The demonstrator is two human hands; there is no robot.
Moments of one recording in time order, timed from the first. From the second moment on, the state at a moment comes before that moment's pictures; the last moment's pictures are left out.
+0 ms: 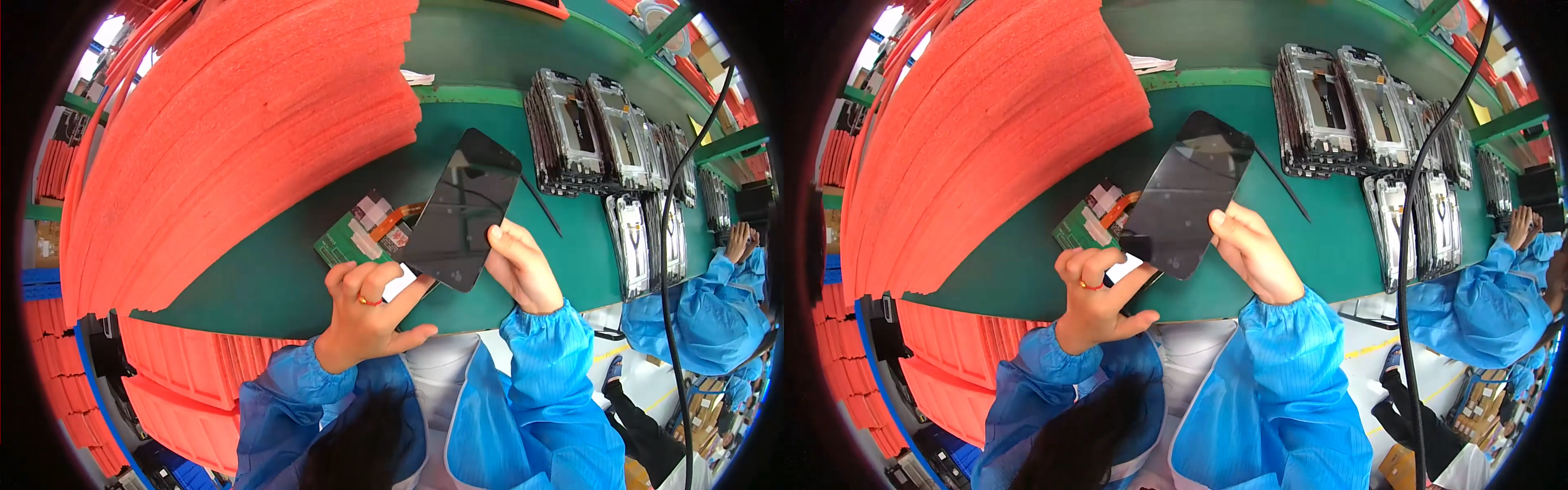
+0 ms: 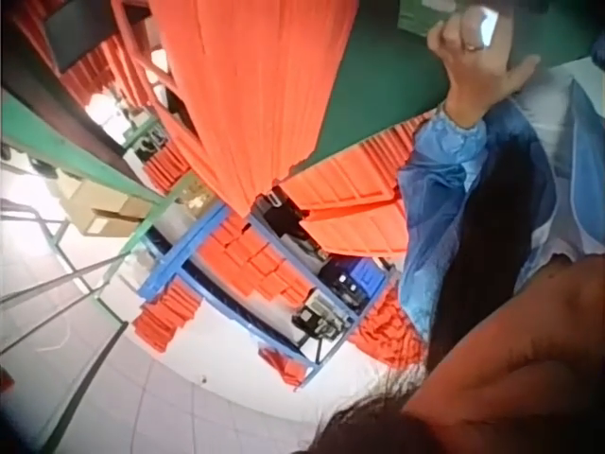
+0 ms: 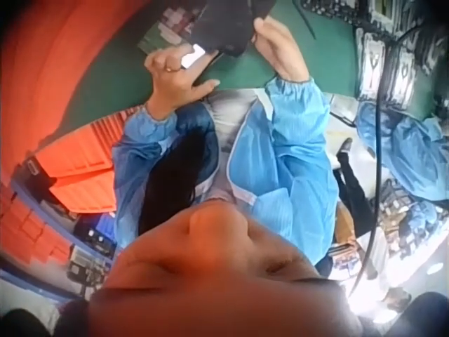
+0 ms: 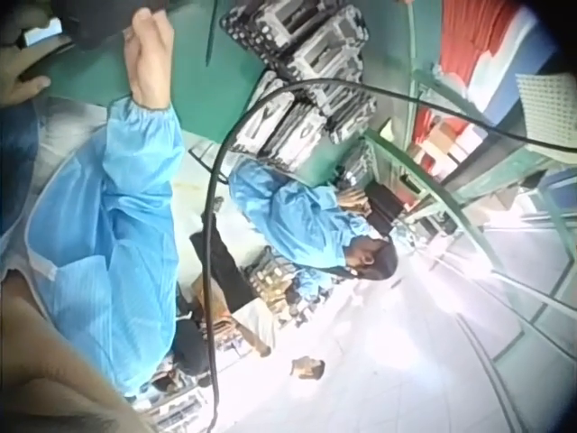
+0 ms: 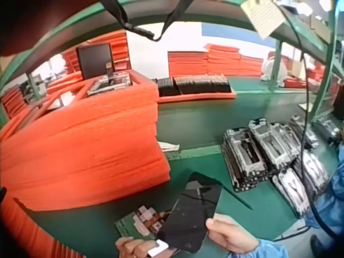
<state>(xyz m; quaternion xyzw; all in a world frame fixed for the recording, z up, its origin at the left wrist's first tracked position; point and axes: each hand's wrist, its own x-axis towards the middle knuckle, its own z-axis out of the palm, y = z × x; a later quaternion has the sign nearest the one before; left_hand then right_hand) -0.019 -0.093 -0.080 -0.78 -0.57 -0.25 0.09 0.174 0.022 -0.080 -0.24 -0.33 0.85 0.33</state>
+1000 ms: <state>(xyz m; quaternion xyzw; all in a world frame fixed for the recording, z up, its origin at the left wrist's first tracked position) -0.057 0.002 -0.034 -0.44 -0.53 -0.48 -0.55 0.160 0.080 -0.055 -0.15 -0.62 0.74 0.19</state>
